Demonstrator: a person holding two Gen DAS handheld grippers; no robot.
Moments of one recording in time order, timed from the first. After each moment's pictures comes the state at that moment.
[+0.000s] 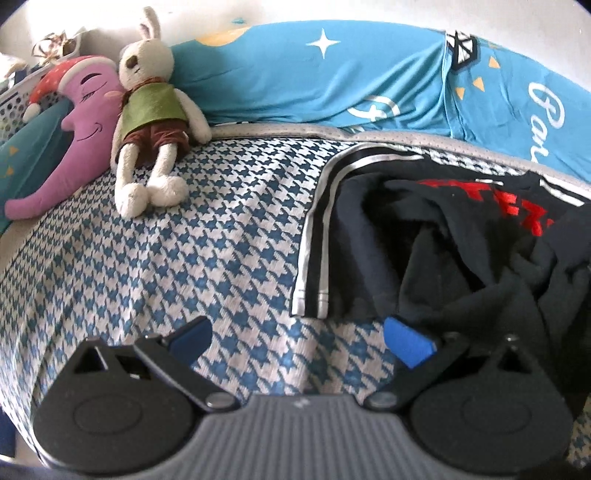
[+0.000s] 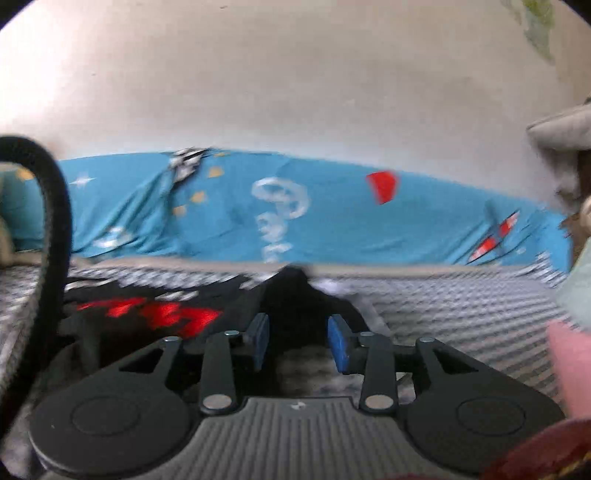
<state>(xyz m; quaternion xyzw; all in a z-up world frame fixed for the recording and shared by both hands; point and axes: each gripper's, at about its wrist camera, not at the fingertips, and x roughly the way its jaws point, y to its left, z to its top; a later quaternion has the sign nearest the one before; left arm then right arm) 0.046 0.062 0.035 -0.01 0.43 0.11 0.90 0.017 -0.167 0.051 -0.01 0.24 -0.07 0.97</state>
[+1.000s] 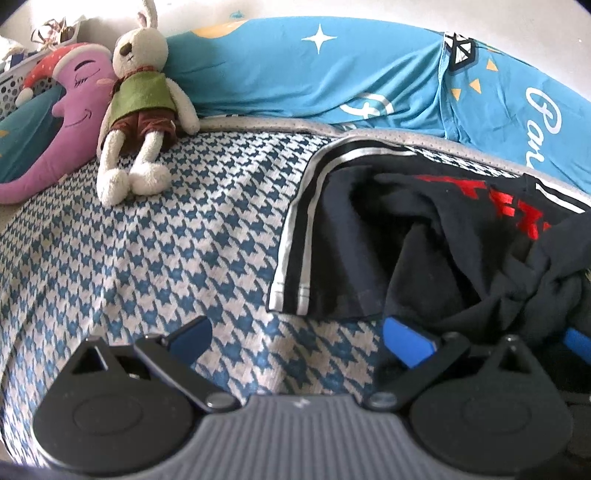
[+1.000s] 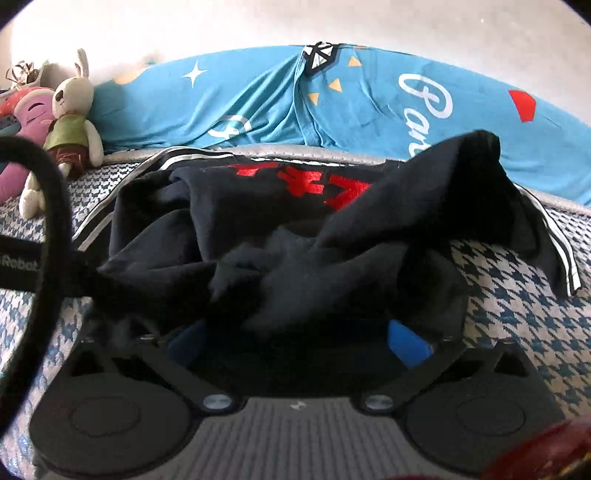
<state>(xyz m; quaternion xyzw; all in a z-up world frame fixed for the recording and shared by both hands) 0.055 0.054 0.018 -0.03 0.42 0.10 0.90 0.039 -0.121 -0.031 -0.04 0.32 0.07 0.94</state>
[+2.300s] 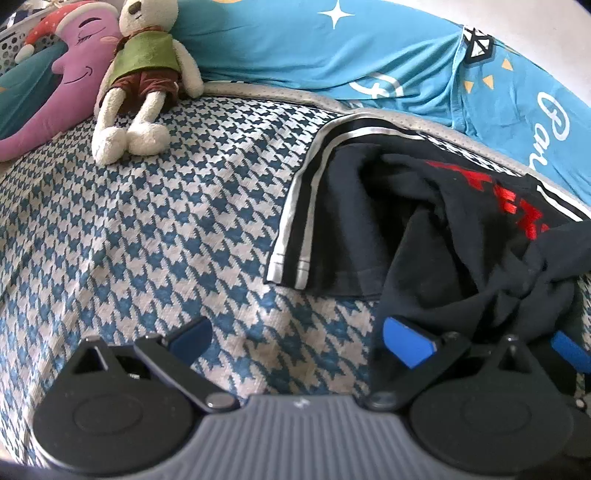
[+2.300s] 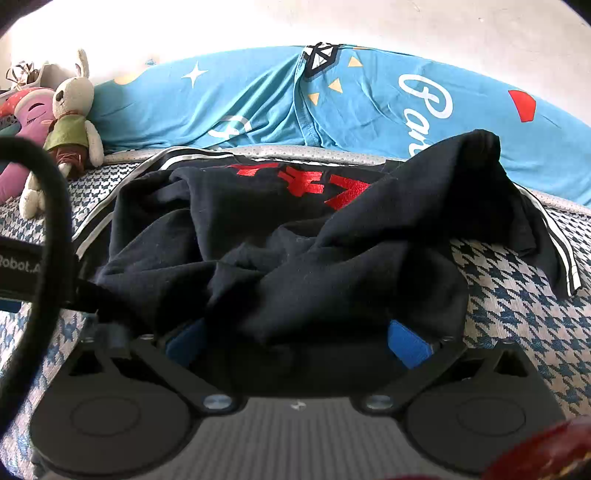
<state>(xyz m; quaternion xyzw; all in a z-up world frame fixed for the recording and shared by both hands) 0.054 0.063 0.016 -0.08 0.46 0.09 0.88 0.040 -0.122 -0.031 -0.03 0.33 0.07 0.94</state>
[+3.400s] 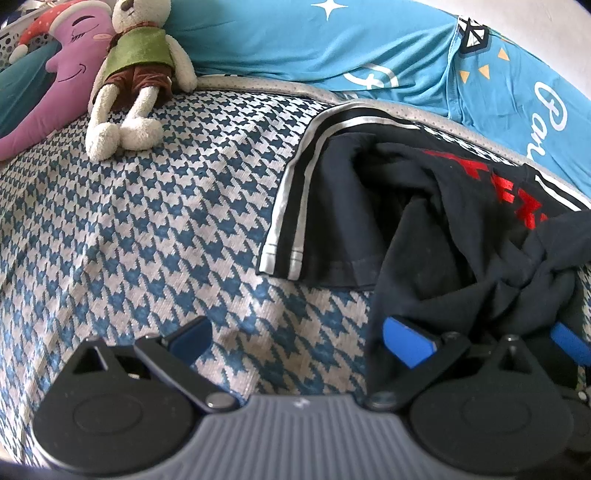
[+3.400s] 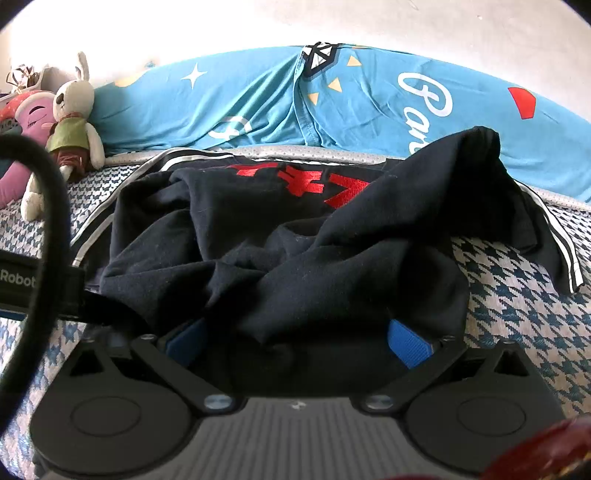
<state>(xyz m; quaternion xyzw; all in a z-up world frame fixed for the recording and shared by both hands) 0.055 0.060 0.013 -0.08 0.47 0.09 0.88 0.040 -0.123 -0.031 -0.03 0.33 0.08 0.94</state>
